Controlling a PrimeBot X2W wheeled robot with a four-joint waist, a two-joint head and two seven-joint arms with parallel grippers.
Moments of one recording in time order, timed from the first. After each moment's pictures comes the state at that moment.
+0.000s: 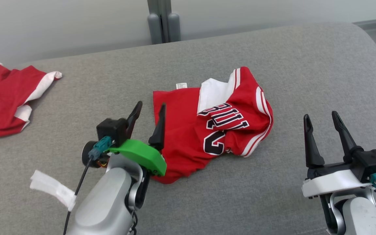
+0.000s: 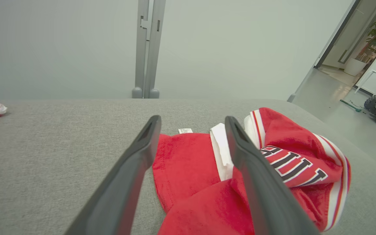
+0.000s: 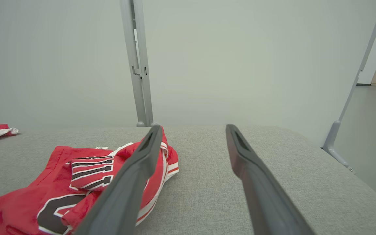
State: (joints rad) left arm -0.53 0.10 -0.60 0.54 -0.66 0.05 -0.26; right arm -0.09 -0.05 -0.05 0.06 0.04 0.13 -0.26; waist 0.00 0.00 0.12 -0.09
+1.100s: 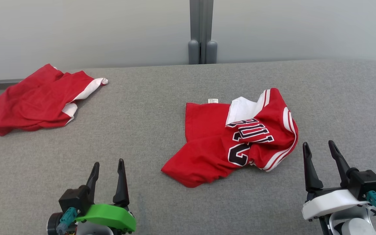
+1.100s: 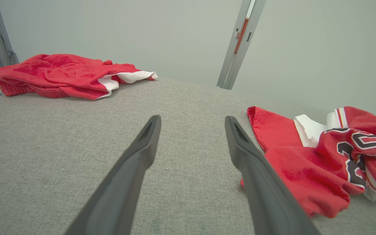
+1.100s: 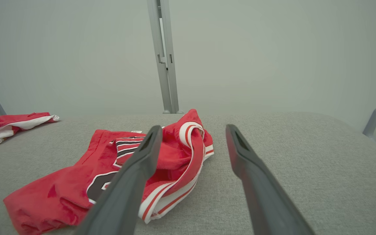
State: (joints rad) left arm -0.06 0.05 -0.19 0.32 -0.37 0.03 -0.26; right arm 0.00 -0.05 -0.06 0.16 0.10 0.13 -0.26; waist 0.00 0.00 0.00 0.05
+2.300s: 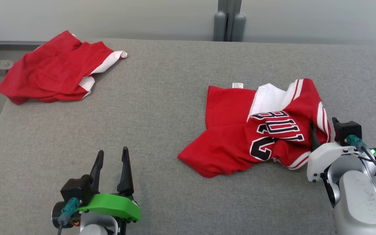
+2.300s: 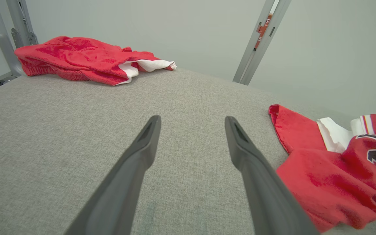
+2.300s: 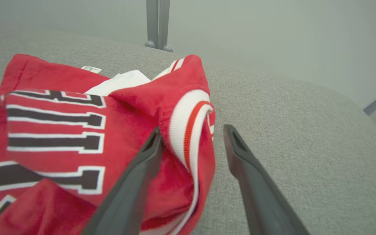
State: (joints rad) left arm -0.11 0.05 -0.23 0.29 -0.41 0.04 -0.26; right arm -0.36 -0.05 -0.22 0.55 -0.22 0.13 -0.09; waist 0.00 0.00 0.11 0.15
